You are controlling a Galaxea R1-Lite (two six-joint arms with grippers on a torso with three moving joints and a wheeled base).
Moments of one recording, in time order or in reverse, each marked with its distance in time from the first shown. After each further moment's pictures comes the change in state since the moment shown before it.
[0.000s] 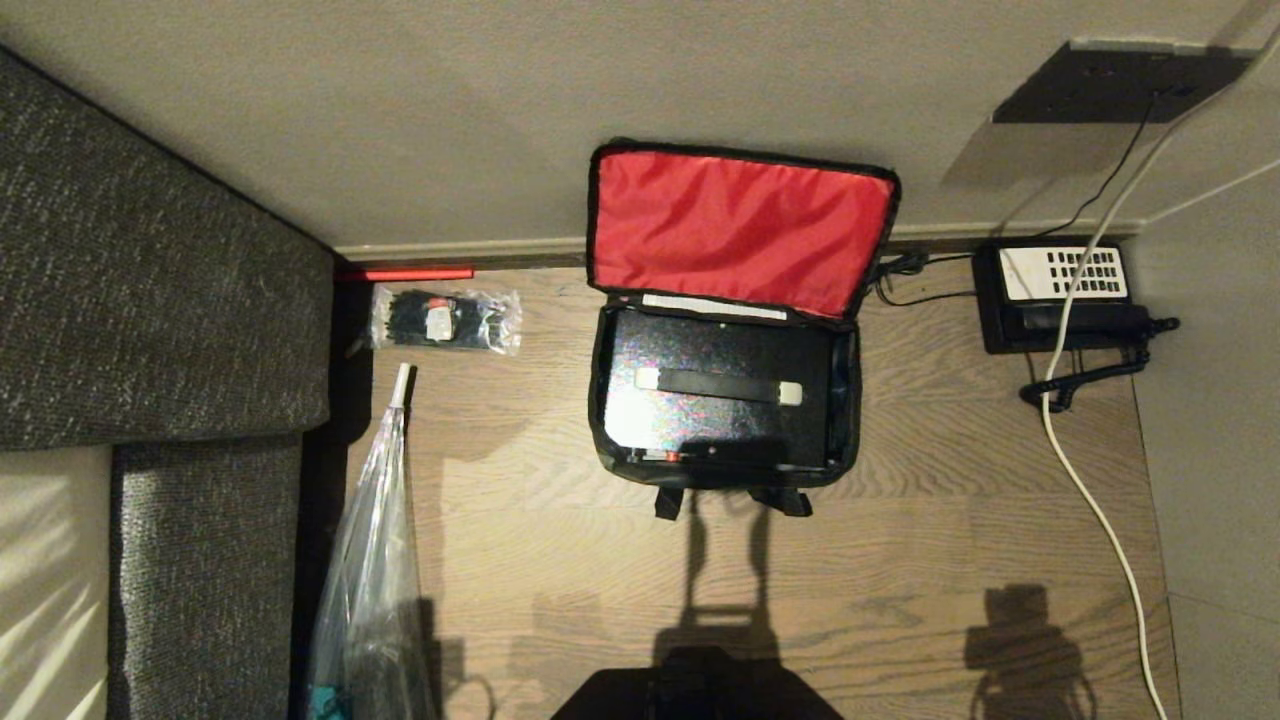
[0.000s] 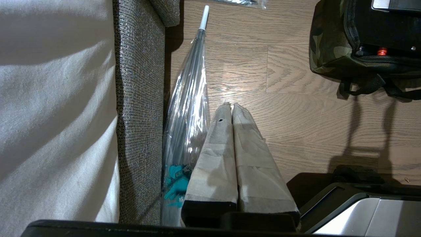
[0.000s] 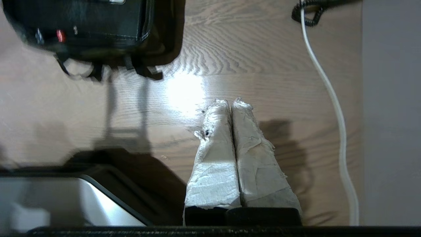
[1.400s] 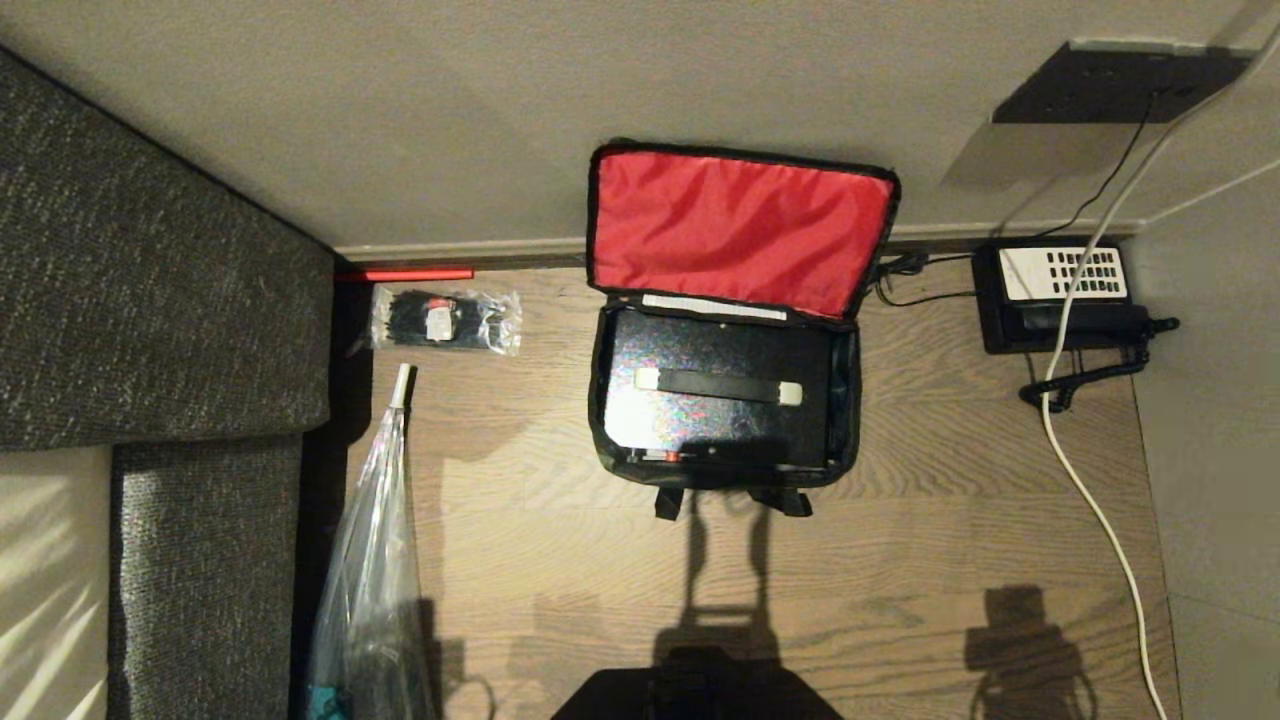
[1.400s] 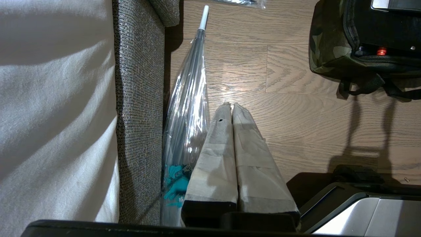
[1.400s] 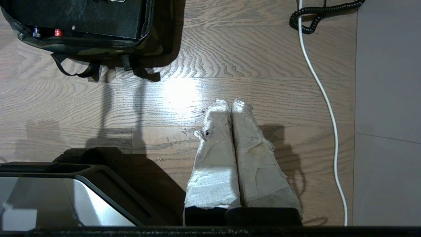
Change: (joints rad) left arm 0.000 0.000 0.000 0.000 0.000 0.000; right arm 0.000 -0.008 0.007 0.002 0.002 -0.031
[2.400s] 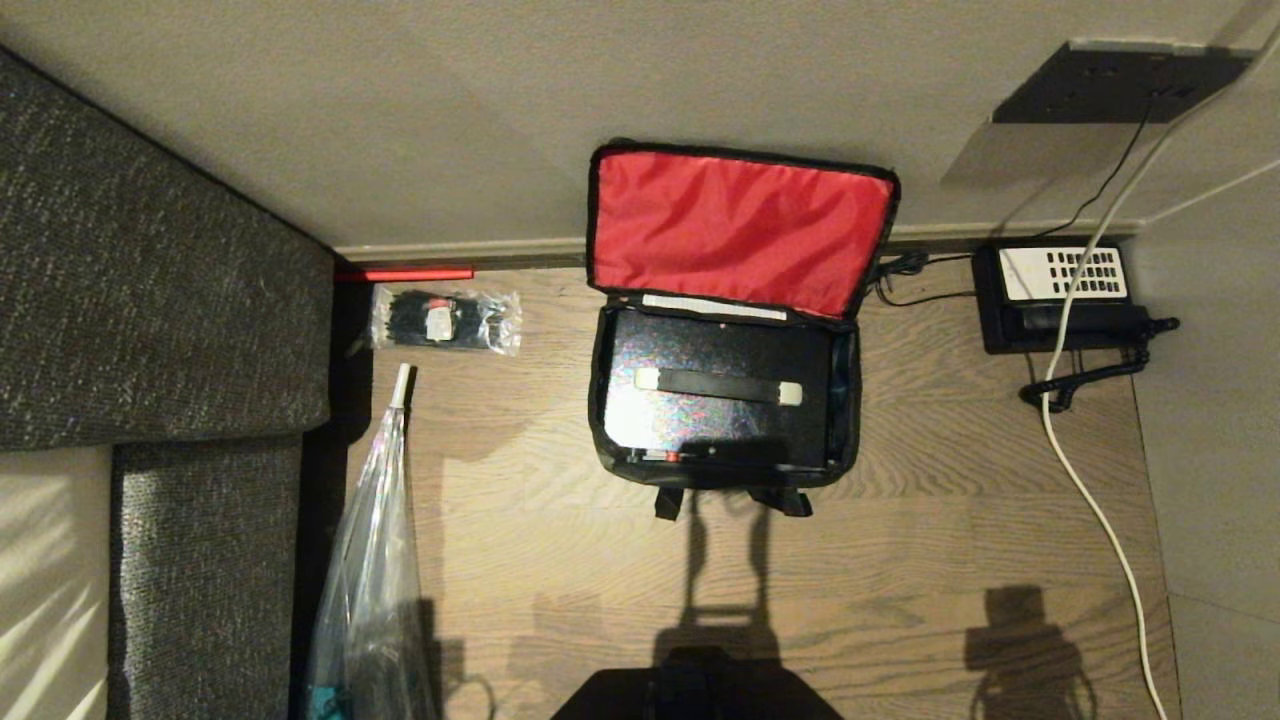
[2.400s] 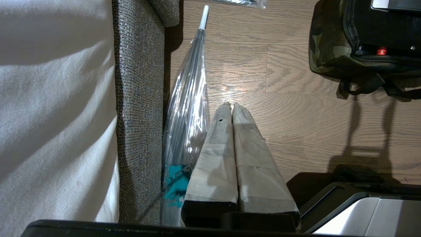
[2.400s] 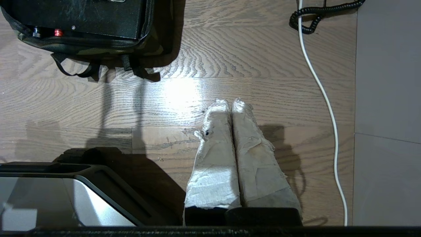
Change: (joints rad) left arm 0.000 0.000 0.000 0.000 0.000 0.001; right arm 0.000 0.001 0.000 0.000 0.000 0.000
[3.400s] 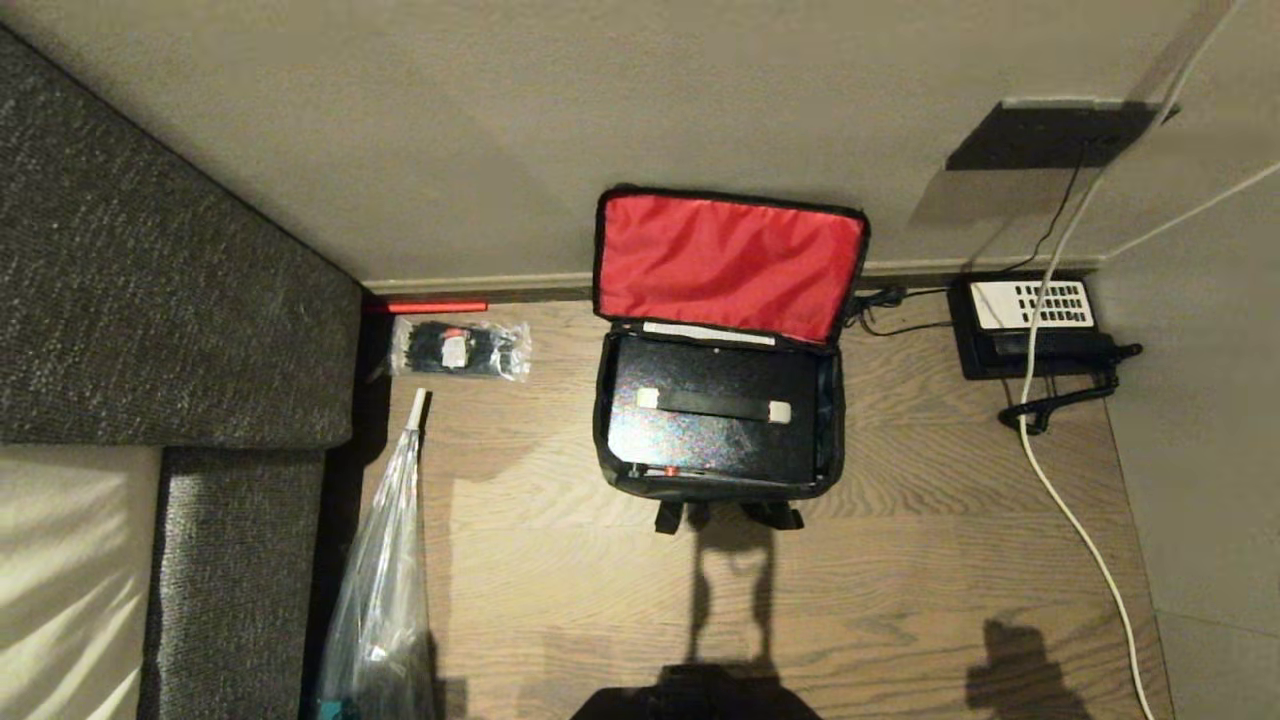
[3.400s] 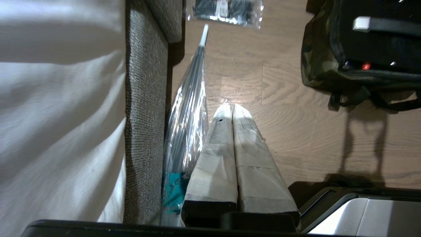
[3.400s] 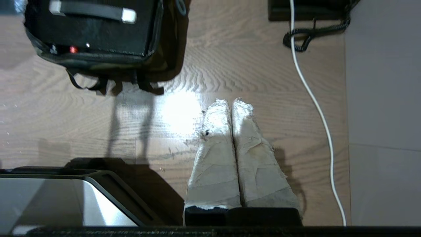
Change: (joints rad) left arm 0.000 0.000 0.000 0.001 0.000 -0.008; right arm 0.000 0.000 0.000 0.000 0.000 0.000
